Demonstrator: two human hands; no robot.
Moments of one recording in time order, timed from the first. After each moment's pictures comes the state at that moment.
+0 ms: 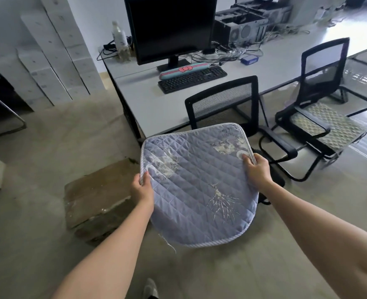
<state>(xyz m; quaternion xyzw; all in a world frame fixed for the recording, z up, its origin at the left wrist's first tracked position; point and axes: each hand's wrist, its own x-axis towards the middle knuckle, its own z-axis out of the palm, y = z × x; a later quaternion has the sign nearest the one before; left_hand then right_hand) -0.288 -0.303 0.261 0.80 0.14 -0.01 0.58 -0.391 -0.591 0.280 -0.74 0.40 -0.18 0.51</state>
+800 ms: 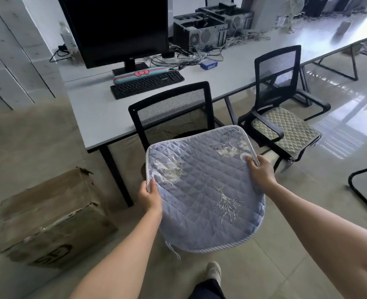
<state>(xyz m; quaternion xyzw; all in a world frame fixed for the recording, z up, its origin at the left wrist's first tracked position) -0.368 -0.530 0.237 0.77 0.14 -0.03 0.62 -0.475 -0.807 0.279 -0.77 0.42 -0.18 0.45</state>
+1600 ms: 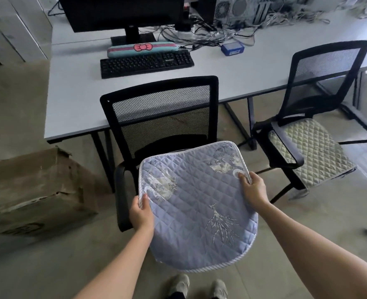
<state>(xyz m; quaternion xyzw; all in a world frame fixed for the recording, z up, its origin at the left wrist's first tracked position) -0.338 -0.682 0.175 0.78 0.29 -0.03 0.55 -0.374 -0.966 0.204 -0.80 0.38 -0.02 0.45</state>
